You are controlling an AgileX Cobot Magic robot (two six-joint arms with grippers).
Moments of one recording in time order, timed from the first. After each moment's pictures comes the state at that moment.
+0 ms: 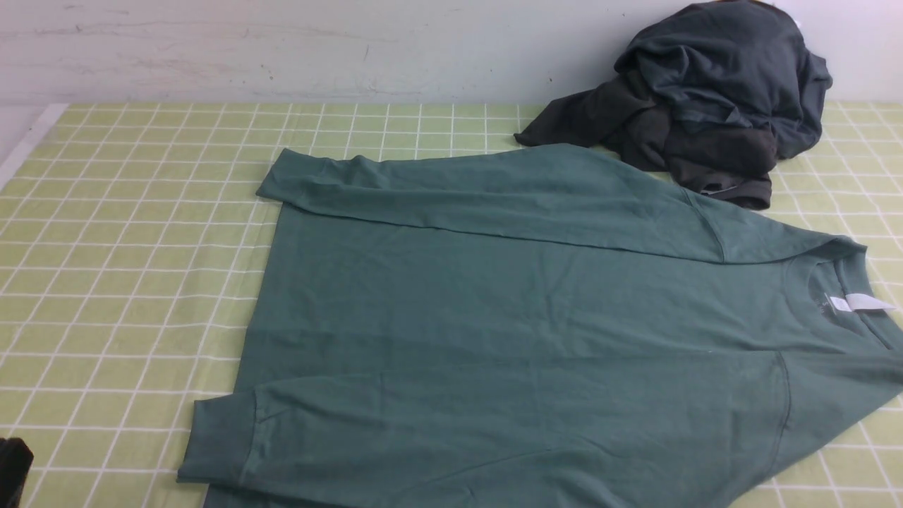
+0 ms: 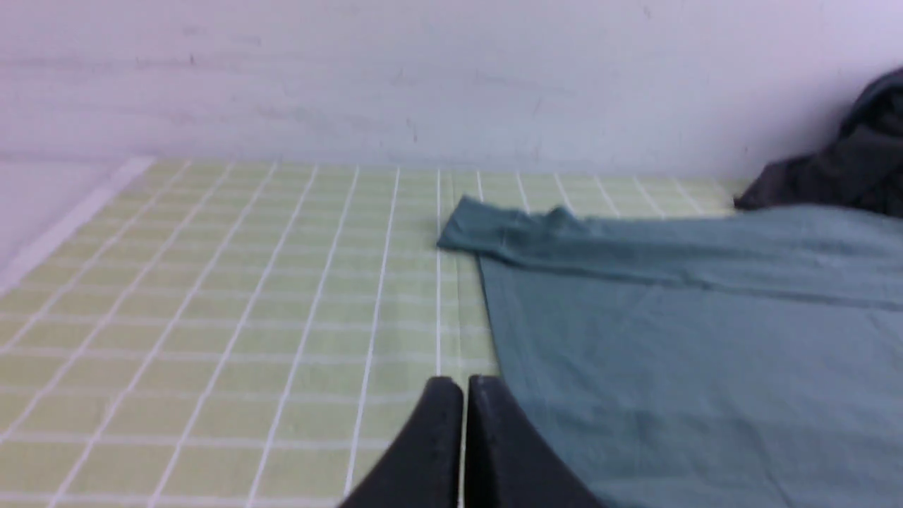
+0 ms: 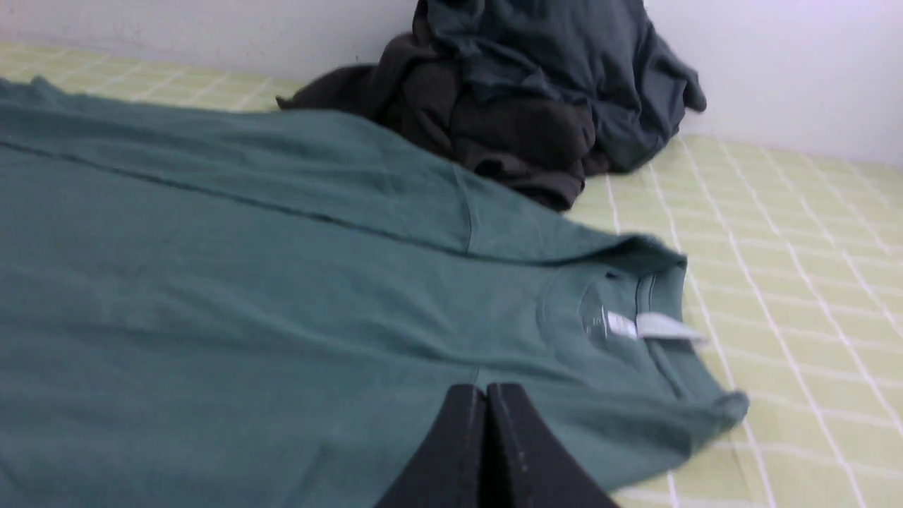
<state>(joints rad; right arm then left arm) 0.03 -0.01 0.03 -0.02 0.25 -0.04 -0.05 -0.01 0.03 -0.08 0.07 0.00</state>
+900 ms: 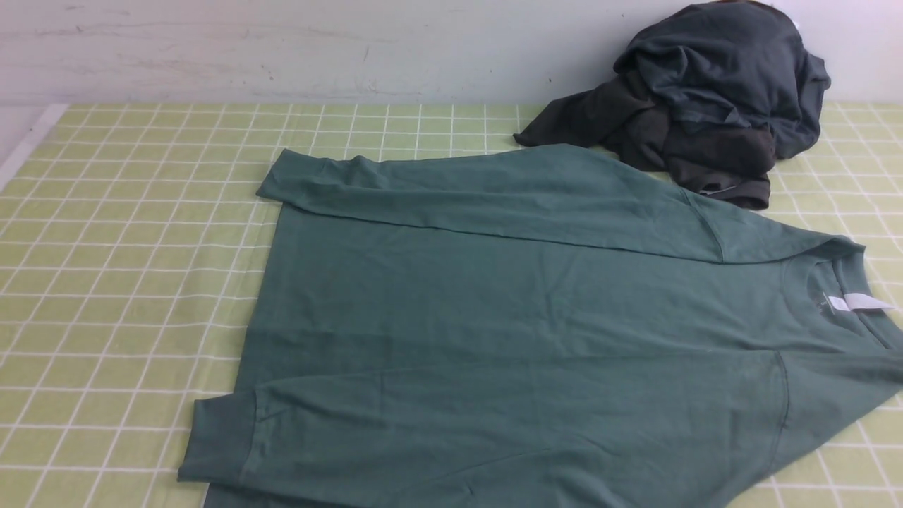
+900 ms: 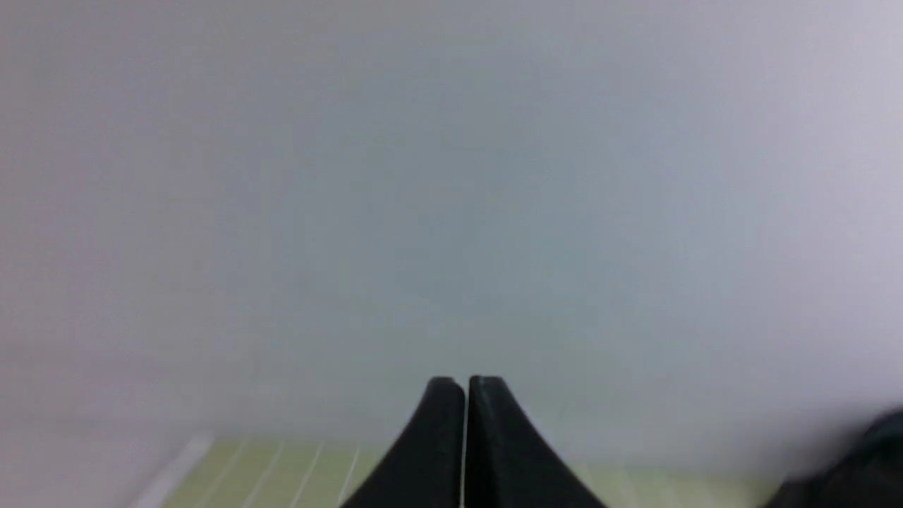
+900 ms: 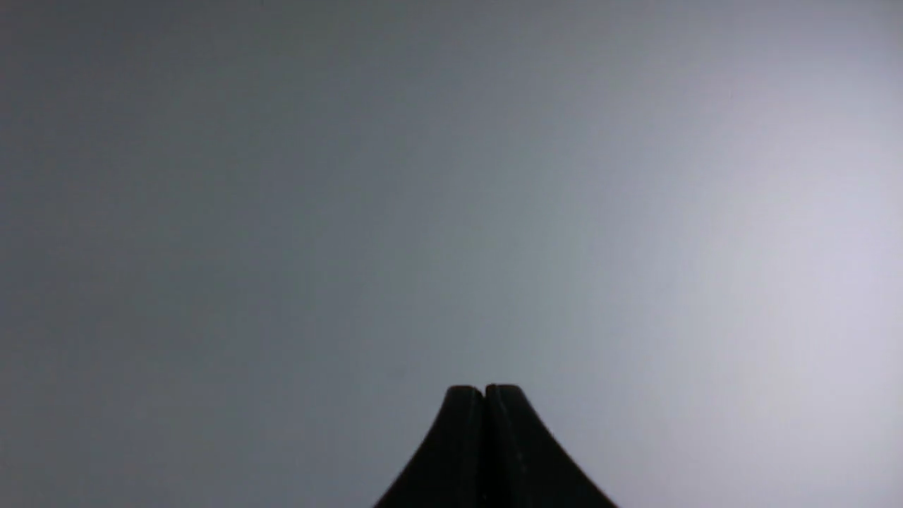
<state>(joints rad) 0.03 0.39 -0.56 -0.17 -0.13 0.06 -0.05 0.48 -0.67 0.42 0.31 -0.53</state>
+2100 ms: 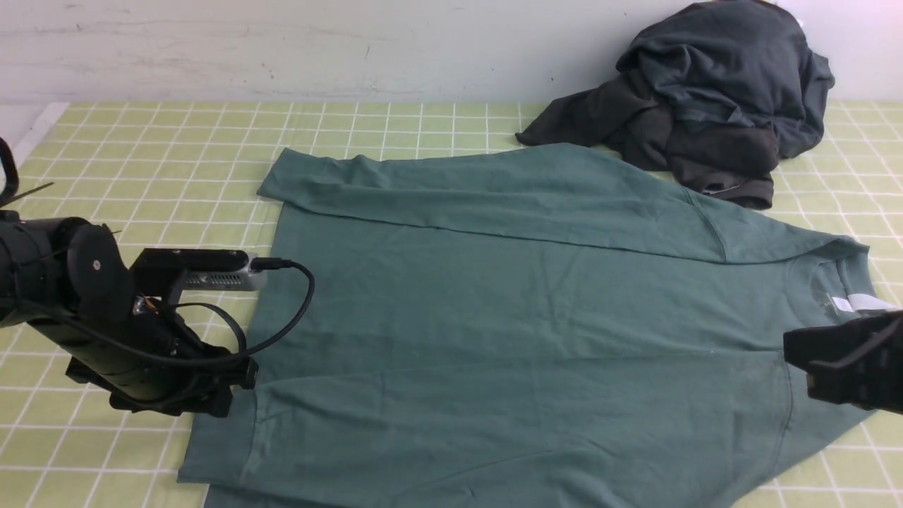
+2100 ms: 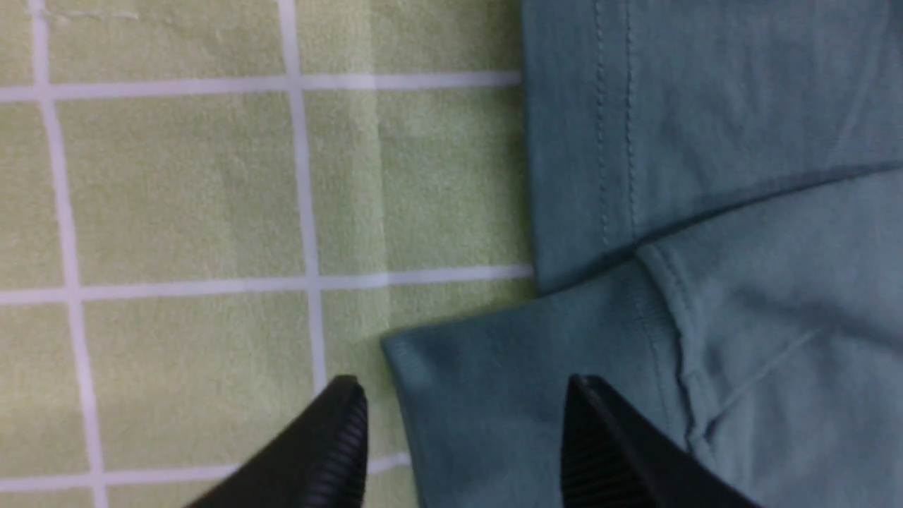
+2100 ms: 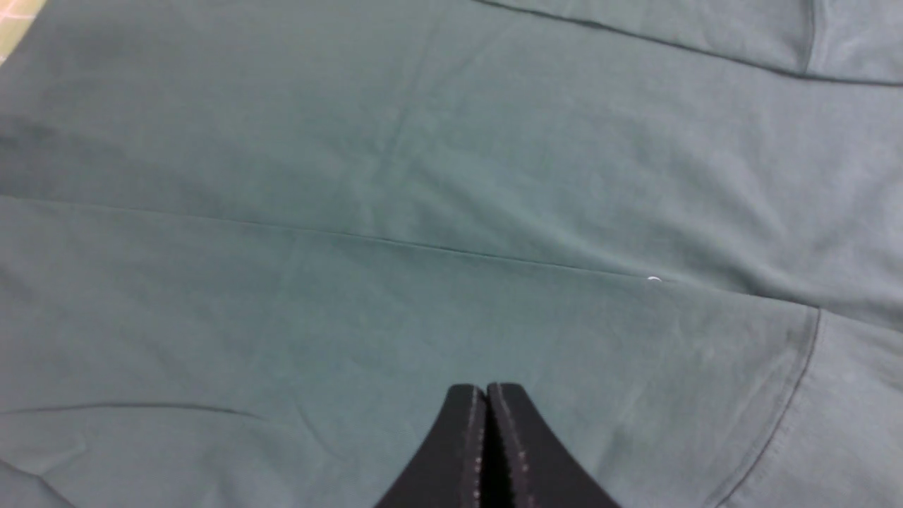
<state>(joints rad) 0.03 1.03 -0.59 0.76 0.60 -0.67 -0.08 1.68 -0.88 -0.15 0.58 0.08</state>
